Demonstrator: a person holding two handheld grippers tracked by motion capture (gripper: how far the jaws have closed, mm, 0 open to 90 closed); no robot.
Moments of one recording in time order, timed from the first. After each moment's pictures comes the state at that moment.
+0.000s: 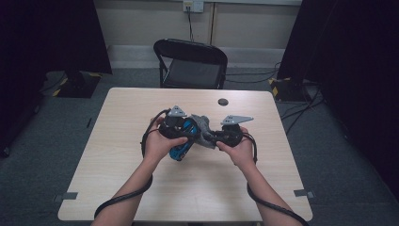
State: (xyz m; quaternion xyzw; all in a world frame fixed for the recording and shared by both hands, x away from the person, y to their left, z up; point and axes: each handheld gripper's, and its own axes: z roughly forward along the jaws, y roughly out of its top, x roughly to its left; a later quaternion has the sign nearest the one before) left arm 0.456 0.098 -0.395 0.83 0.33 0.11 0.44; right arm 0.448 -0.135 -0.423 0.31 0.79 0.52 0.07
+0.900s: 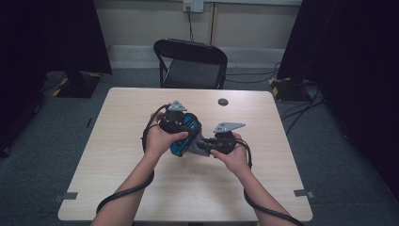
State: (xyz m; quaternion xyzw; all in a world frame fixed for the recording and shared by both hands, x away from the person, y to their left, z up) left arm 0.466 0.097 -0.385 0.82 0.34 0.11 0.44; right arm 0.434 -0.117 -0.437 0.28 0.81 0.51 0.05
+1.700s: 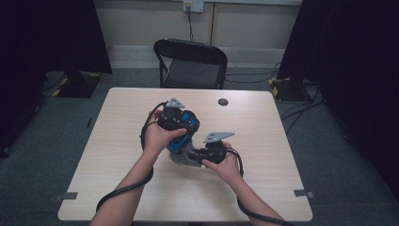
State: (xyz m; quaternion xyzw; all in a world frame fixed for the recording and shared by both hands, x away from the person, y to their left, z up) left arm 0.473 0.102 -0.382 0.82 0.35 0.11 0.45; right arm 0.417 -0.092 -0.464 0.27 0.82 0.50 0.01
